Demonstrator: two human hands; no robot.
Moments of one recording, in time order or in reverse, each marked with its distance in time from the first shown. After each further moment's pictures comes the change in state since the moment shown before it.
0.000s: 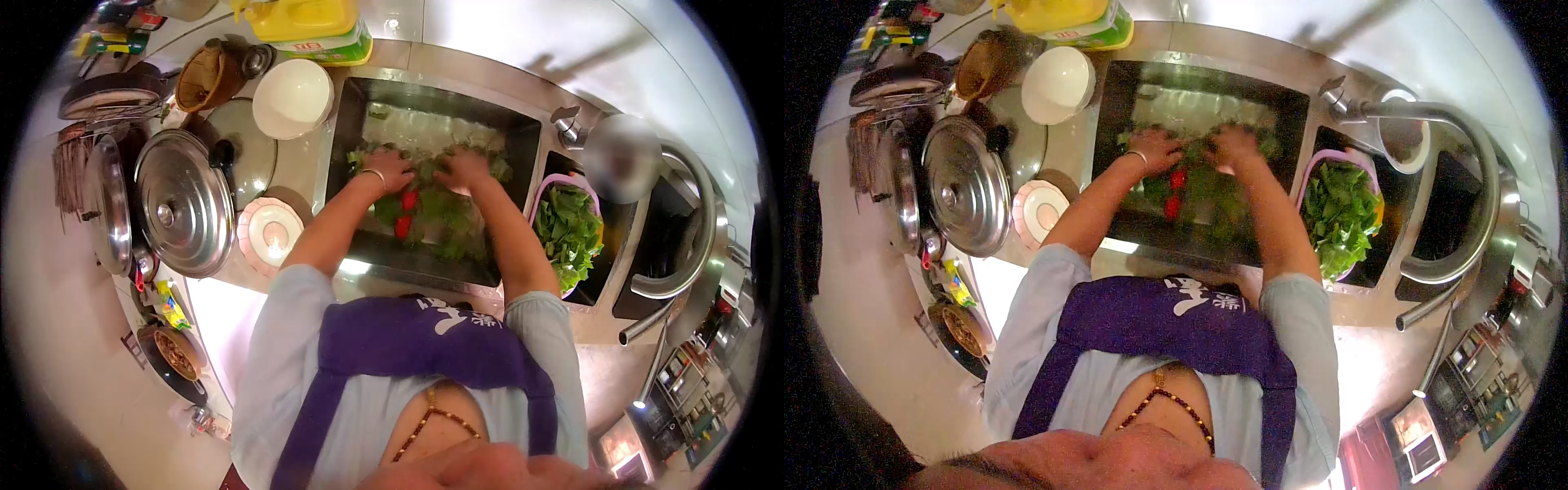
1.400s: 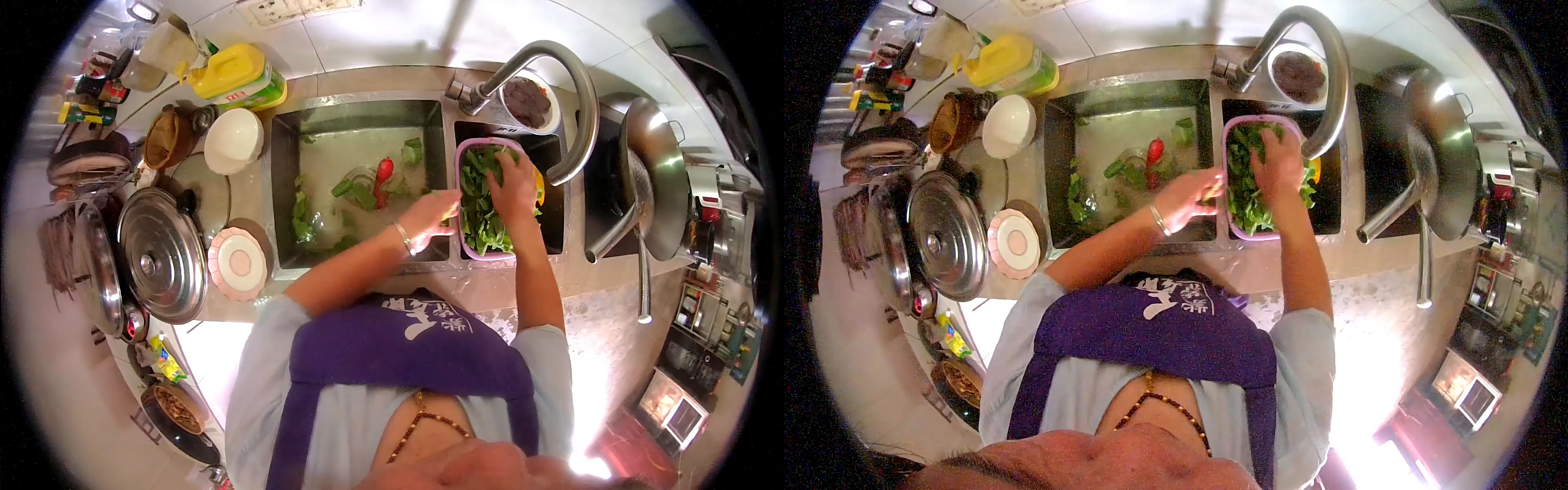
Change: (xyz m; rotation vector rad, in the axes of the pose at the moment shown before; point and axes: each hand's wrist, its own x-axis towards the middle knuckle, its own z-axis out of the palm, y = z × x) left_hand -0.093 0.224 0.001 -1.703 -0.252 0.233; right_hand -0.242 0.098 -0.016 0.199 0.940 0.380
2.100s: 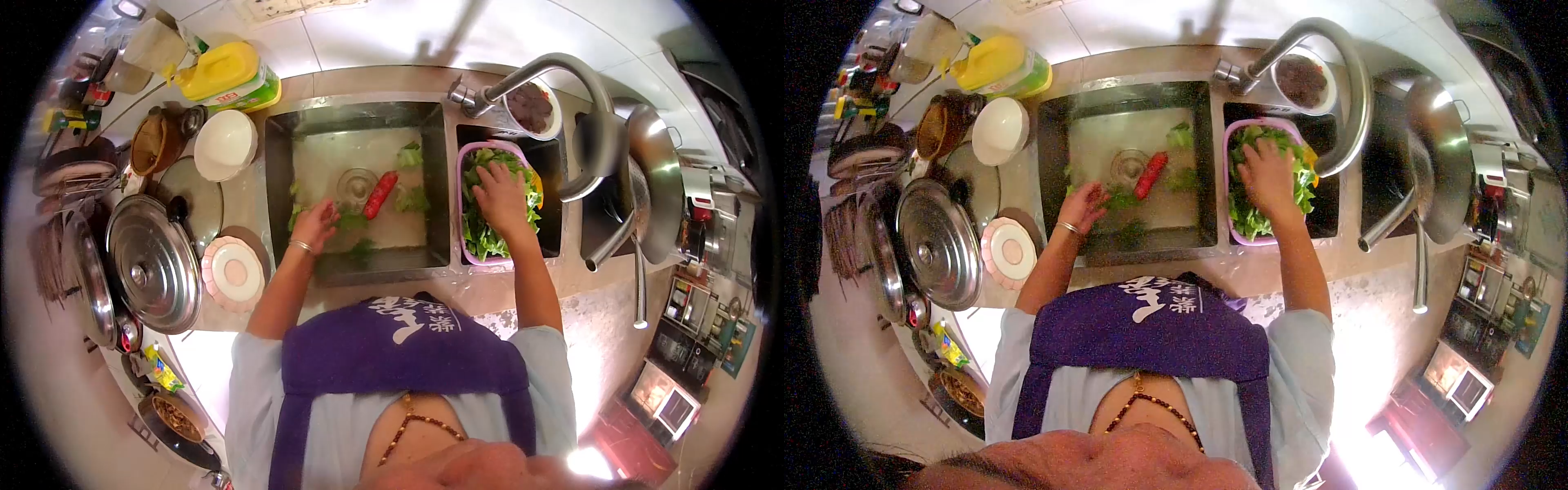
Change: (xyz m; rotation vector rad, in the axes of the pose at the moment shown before) left_hand -0.050 -0.020 -0.204 -0.183 0.547 0.045; right_hand -0.005 0.002 0.026 -0.202 -0.195 -0.224
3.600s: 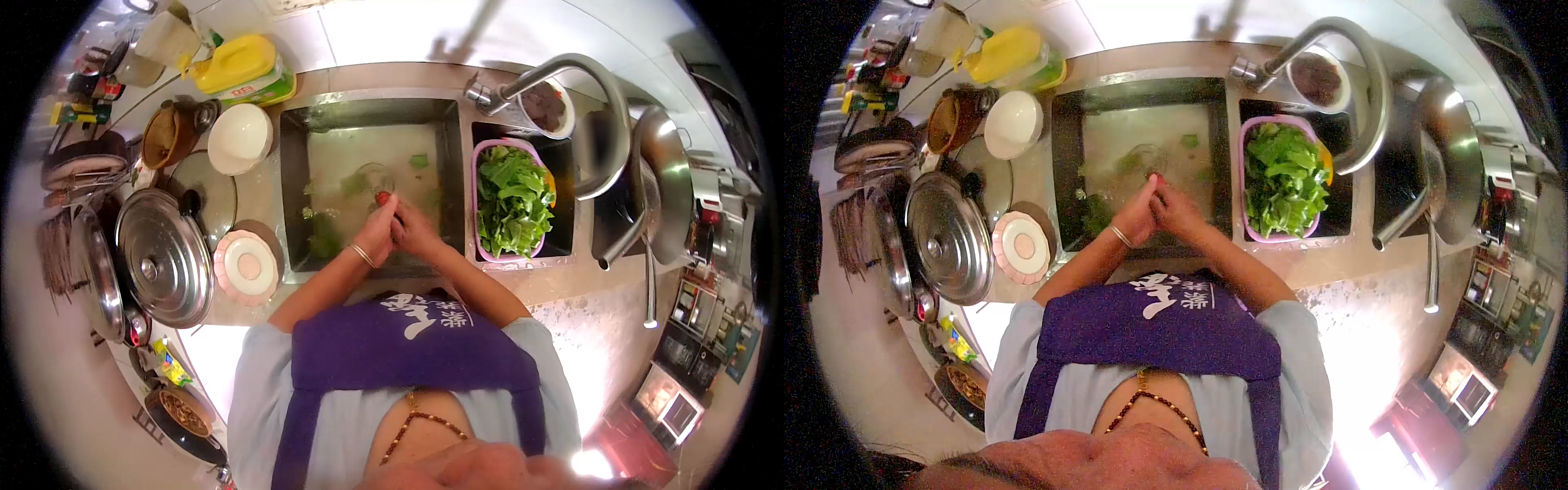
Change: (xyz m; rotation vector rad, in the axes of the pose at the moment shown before) left_hand -0.026 -0.033 0.085 -0.099 -0.376 -0.175; right_hand -0.008 -0.172 0.089 1.017 -0.200 0.062
